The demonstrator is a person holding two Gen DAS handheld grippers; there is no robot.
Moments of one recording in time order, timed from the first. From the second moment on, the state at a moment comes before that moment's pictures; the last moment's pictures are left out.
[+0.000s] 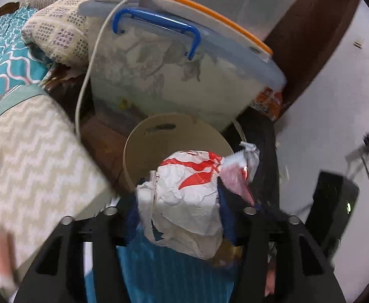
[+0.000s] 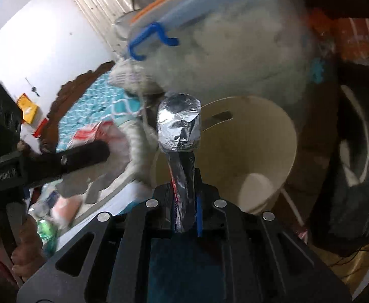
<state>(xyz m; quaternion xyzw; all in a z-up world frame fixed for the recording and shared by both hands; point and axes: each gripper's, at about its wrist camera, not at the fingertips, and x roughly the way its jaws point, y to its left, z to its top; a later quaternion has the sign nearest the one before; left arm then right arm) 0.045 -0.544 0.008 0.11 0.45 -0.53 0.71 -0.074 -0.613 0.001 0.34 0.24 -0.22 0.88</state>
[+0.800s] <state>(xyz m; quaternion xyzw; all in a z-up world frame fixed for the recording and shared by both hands) 0.079 -0.309 0.090 -0.04 0.38 -0.44 0.81 -0.035 -0.532 0.078 0.37 0.18 -0.08 0.91</state>
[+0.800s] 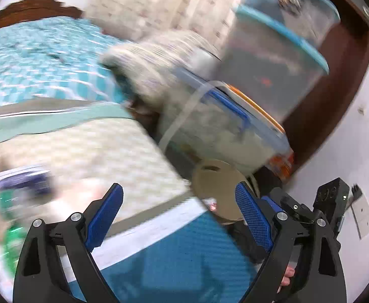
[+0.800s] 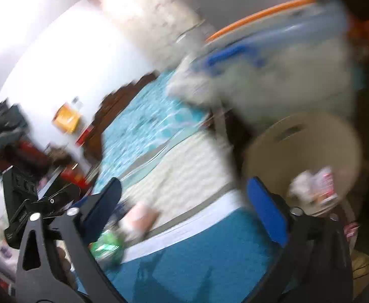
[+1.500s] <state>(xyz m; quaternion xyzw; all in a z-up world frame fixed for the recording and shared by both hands) 0.145 0.104 -0.014 -0.29 0.48 -0.14 0.82 0.127 -0.192 0.063 0.13 0.37 0.20 0.90</state>
